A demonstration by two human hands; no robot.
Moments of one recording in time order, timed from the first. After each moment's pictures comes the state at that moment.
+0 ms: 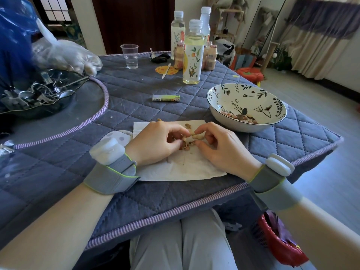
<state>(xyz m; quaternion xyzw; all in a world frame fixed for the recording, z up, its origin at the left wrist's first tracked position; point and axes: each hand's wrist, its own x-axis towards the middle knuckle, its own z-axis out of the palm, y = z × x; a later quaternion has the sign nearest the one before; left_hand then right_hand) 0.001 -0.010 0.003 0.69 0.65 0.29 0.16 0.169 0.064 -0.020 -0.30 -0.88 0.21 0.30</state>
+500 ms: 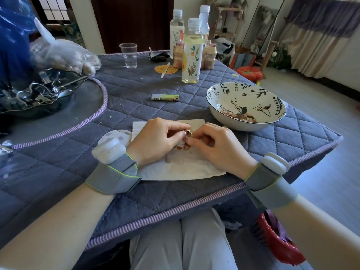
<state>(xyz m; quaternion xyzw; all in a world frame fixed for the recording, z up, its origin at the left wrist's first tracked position) 0.005 -0.008 0.000 0.65 0.65 0.36 0.15 0.162 0.063 -0.021 -0.29 -0.88 0.21 0.32</state>
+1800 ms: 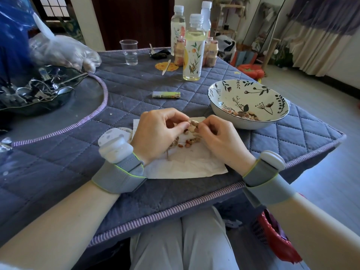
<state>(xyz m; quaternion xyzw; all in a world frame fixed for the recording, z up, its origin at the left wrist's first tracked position) 0.012 -0.008 0.003 0.60 0.64 0.47 0.08 0.153 0.062 -0.017 -0.36 -0.79 0.35 0.36</state>
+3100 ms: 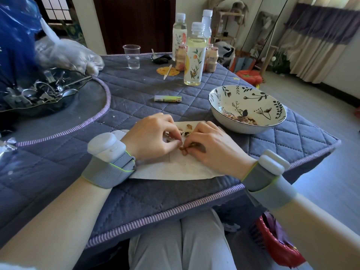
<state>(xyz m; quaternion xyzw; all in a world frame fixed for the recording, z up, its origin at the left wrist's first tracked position) -0.020 -0.008 -0.001 0.73 0.62 0.29 0.05 0.152 0.055 -0.010 -0.26 -0.94 0.09 0.19</state>
